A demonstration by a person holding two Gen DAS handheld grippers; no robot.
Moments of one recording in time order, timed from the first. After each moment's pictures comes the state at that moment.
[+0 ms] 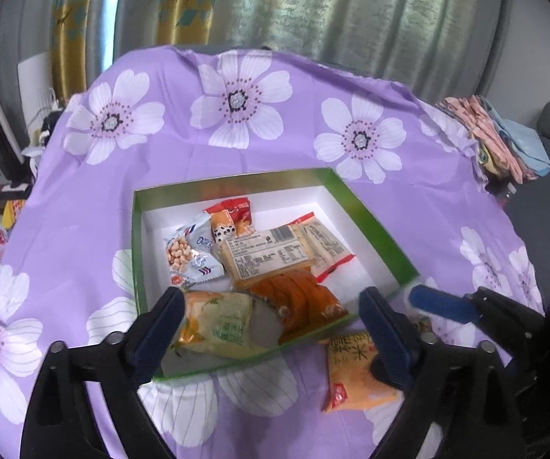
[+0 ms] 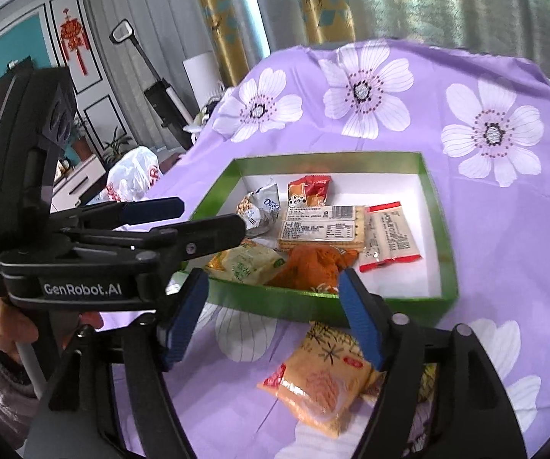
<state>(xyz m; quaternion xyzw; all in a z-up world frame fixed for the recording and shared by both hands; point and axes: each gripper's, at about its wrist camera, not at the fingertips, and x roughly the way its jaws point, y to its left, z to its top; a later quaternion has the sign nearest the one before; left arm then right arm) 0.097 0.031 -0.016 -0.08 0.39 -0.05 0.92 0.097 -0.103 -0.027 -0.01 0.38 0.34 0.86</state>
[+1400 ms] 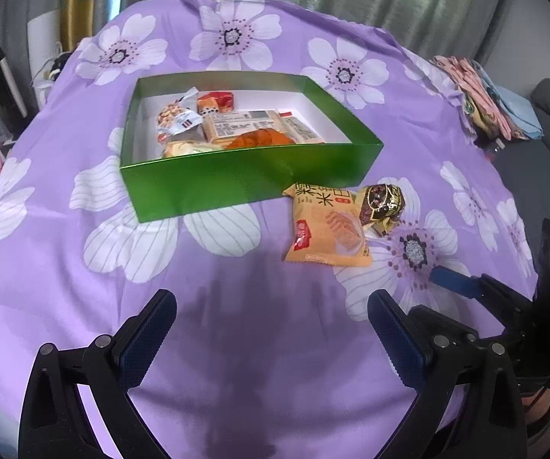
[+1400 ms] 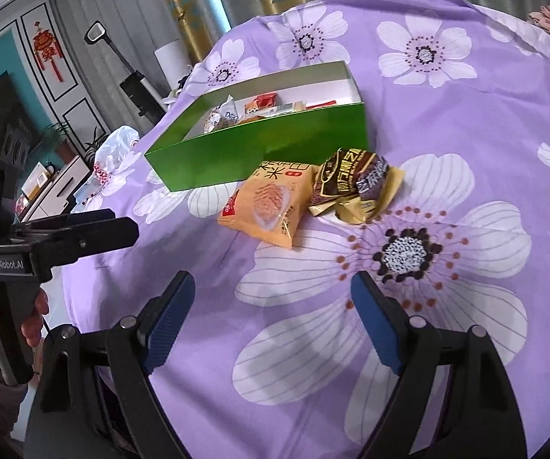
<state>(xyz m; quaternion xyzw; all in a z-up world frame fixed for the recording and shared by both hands) -0.001 -0.009 -0.072 -0.10 0.45 -0.06 0.89 0.006 -0.190 -0.092 0.02 0.42 0.29 0.86</state>
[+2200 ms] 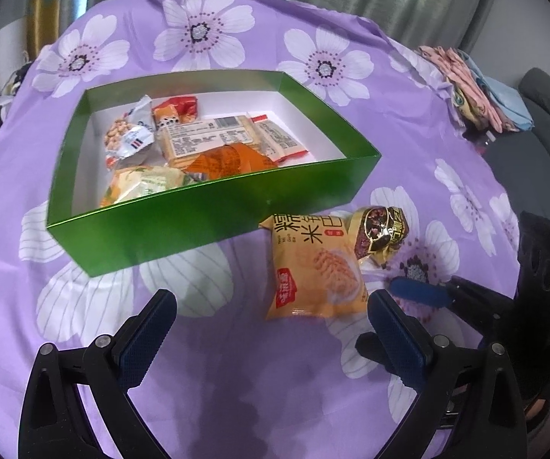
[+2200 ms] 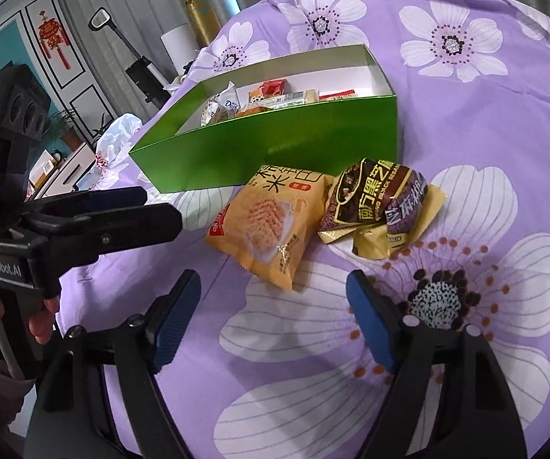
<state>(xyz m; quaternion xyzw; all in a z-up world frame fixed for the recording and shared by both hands) 0.054 -0.019 -0.086 -0.09 0.45 -0.11 0.88 0.044 -0.170 -0.109 0.01 0.44 0.31 0.84</state>
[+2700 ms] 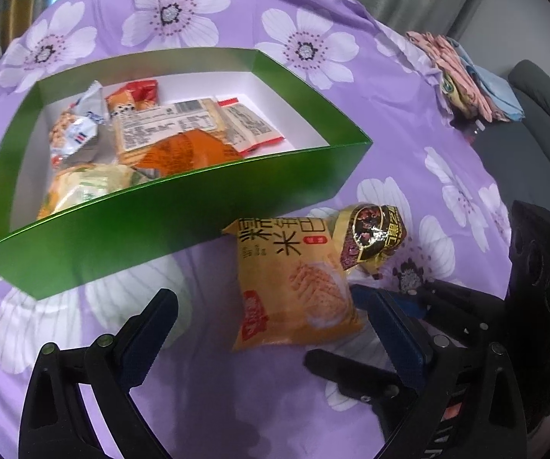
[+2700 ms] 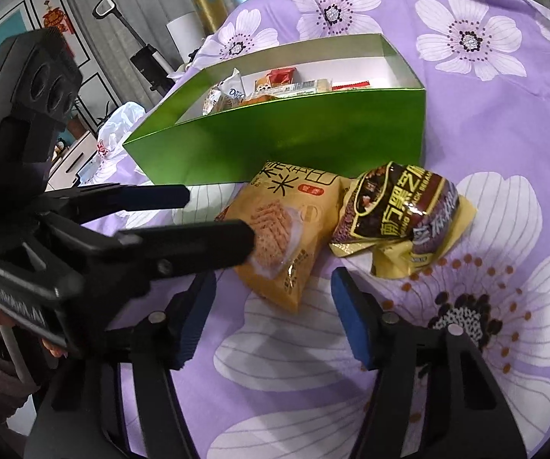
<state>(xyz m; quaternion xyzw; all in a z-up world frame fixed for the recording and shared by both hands) 0.082 -0.037 -0.106 -0.09 0.47 -0.15 0.87 0.061 -0.153 -0.117 0.00 0.45 0.33 0.83</state>
